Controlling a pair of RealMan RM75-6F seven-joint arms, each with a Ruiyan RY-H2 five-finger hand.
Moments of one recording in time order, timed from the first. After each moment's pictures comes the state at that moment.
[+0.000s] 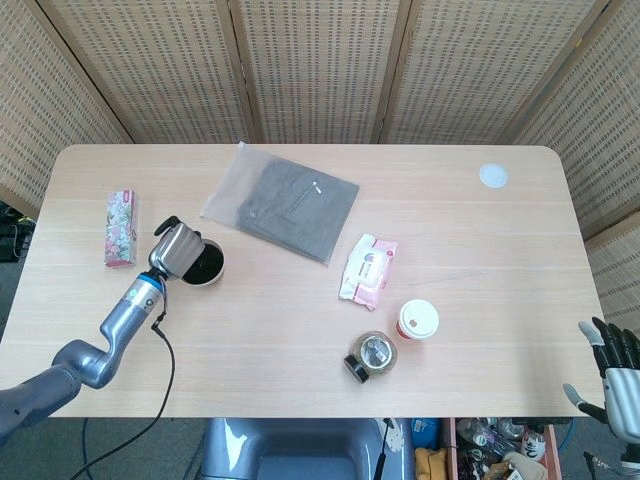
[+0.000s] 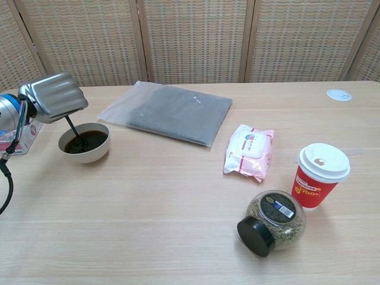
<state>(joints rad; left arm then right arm) -0.79 -1.67 -0.05 -0.82 1.42 0.94 0.92 -0.05 -1.22 0.02 -1.35 -1.55 1.58 0.16</state>
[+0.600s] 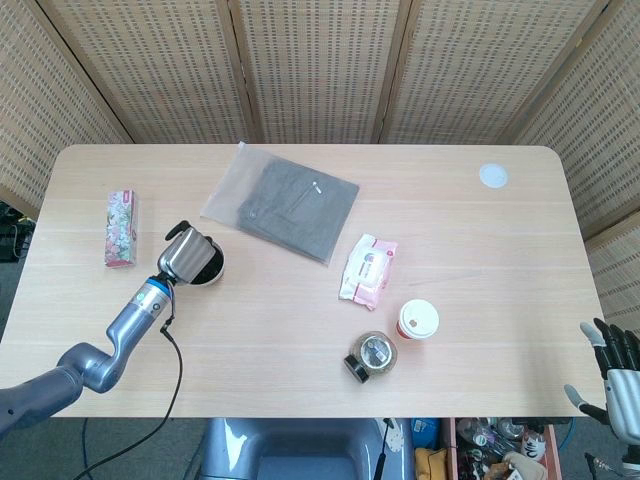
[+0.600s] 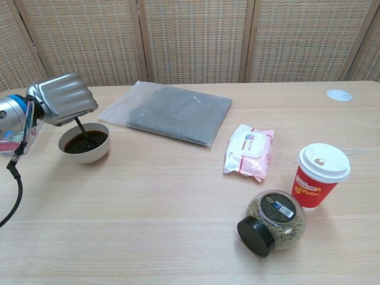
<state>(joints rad) -0.80 -1.65 -0.06 -0.91 1.41 0.94 0.93 -0.06 -1.22 0.02 -1.34 -1.54 1.59 0.16</state>
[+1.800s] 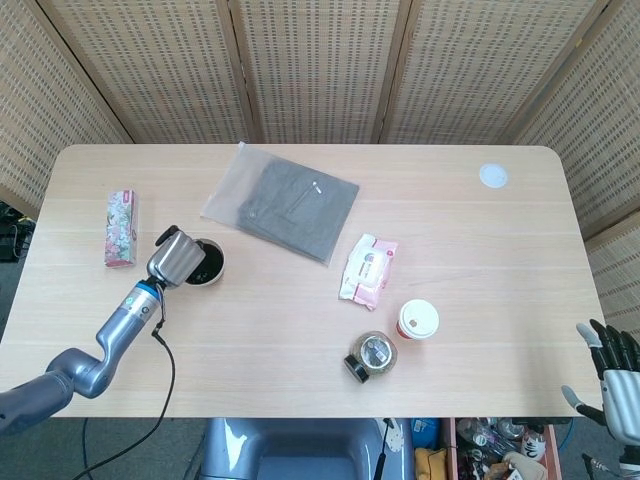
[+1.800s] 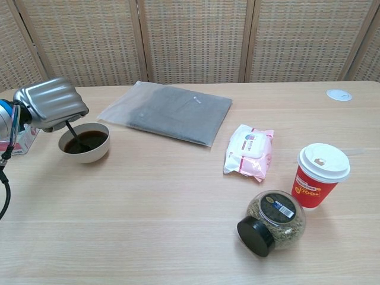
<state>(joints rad) -0.77 -1.63 -0.03 -0.92 1.42 0.96 0.84 -0.06 -1.22 0.02 -1.35 -1.55 1.58 0.15</state>
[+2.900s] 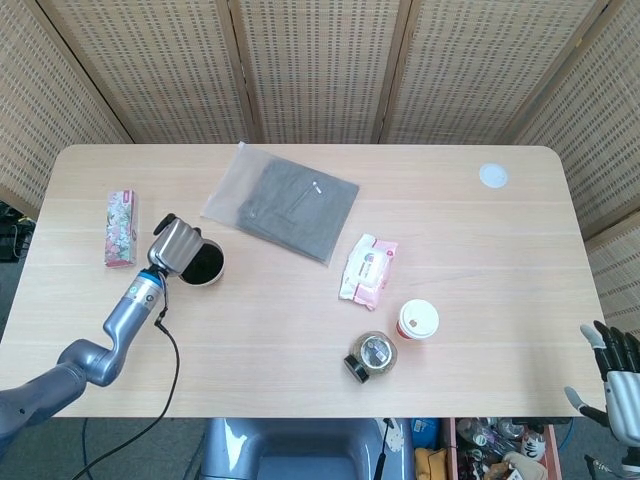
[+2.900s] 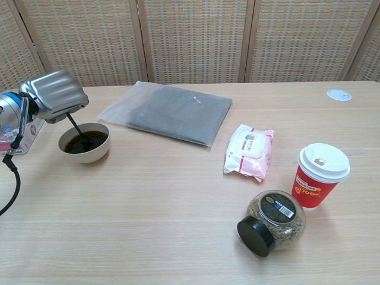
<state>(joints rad) -0.80 -1.69 -0.08 -0.80 1.38 0.93 0.83 -0.07 -1.22 0.02 -1.35 -1.54 1.58 0.15</state>
